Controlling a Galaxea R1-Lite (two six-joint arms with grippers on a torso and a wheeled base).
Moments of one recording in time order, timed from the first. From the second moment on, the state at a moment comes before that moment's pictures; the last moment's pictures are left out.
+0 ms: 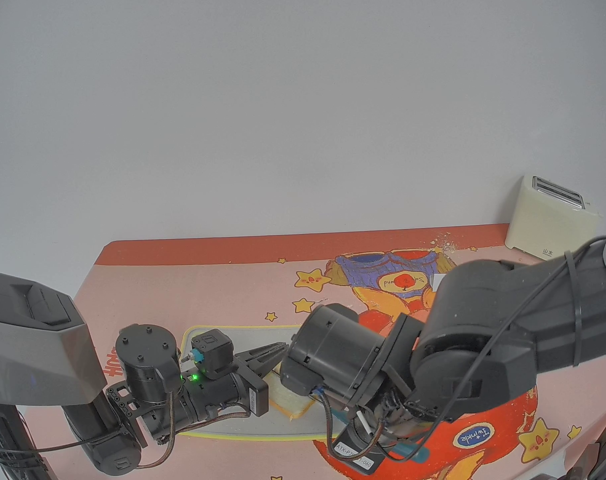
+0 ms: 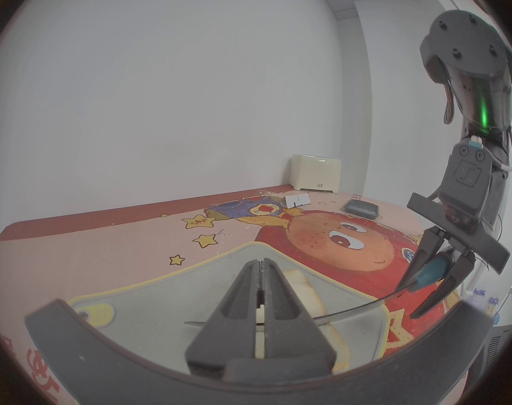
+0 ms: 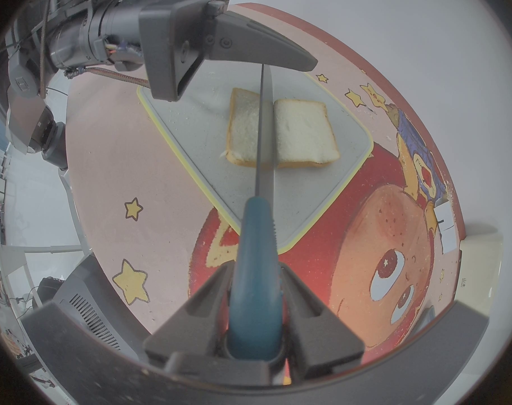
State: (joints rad) left arm -0.64 2.06 -0.24 -1.55 -0.14 -0.05; right arm 1.06 2.02 -1.42 0.78 -0.18 0.12
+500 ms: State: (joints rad) left arm -0.64 1.99 -0.28 -1.54 -0.14 -0.05; right arm 1.06 2.02 -1.41 0.78 -0.18 0.13
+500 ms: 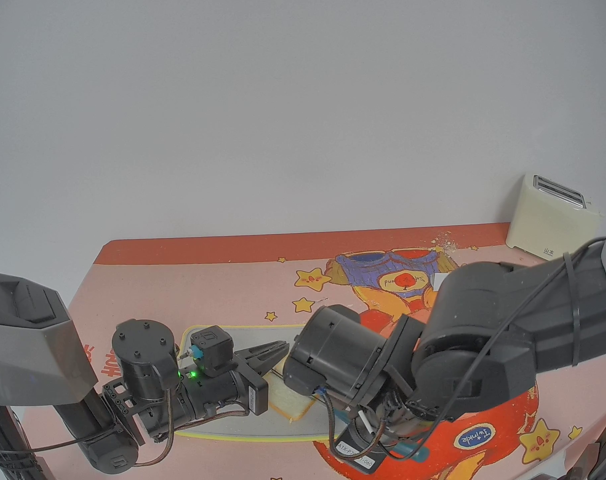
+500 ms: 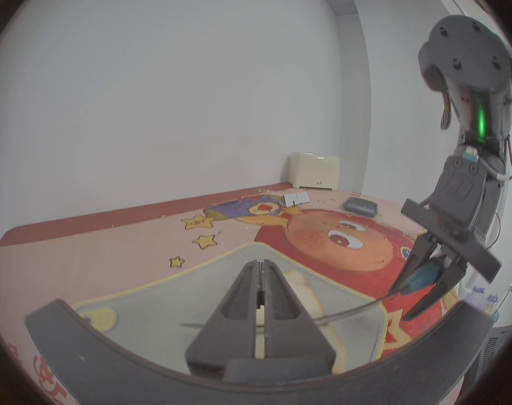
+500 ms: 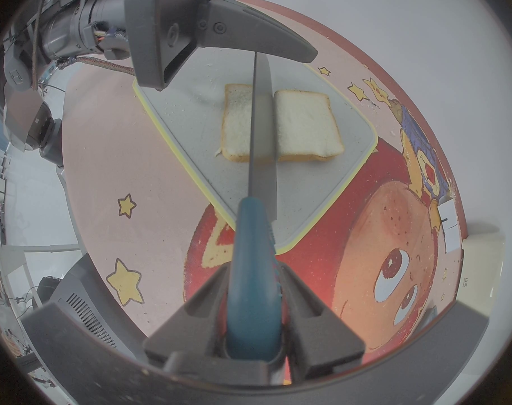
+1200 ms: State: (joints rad) left arm -0.62 1.83 -0.34 -1.55 -0.21 -0.05; right arm 1.07 1.97 -1.44 0.78 -0.19 0.20
